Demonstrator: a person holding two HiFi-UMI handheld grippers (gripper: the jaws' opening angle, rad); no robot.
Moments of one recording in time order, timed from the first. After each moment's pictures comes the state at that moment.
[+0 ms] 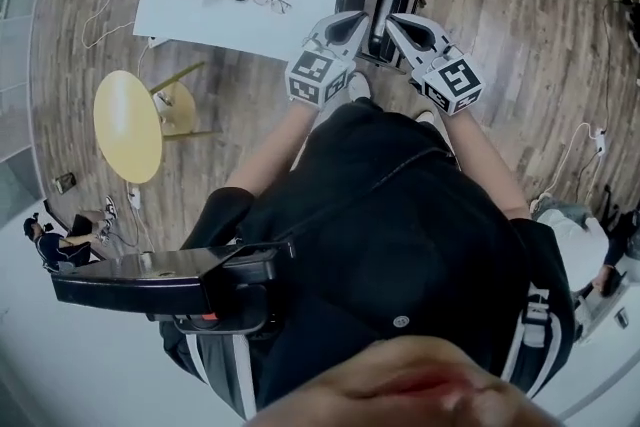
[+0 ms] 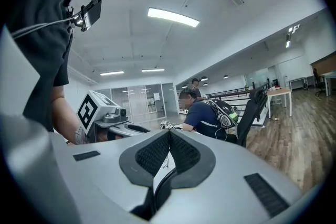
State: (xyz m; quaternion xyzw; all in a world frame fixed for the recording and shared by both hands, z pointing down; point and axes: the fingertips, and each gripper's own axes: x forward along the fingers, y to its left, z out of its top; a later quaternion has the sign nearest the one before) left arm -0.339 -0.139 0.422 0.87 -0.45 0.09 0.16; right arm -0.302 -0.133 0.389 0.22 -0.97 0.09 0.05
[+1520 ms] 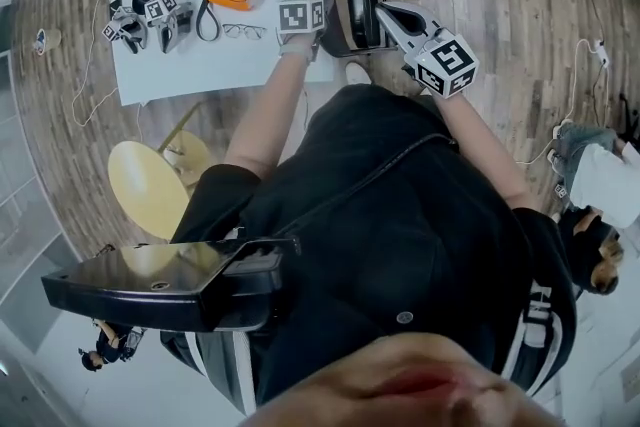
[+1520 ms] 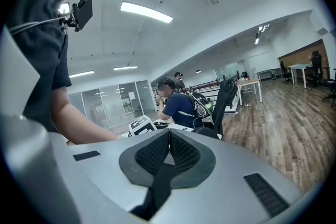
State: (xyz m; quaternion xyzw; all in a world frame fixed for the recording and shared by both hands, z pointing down) left arm -0.392 -0.240 0.619 0.77 -0.43 0.31 0.36; right arm -0.280 -0.160 0.428 0.35 -0.92 0.16 0.07
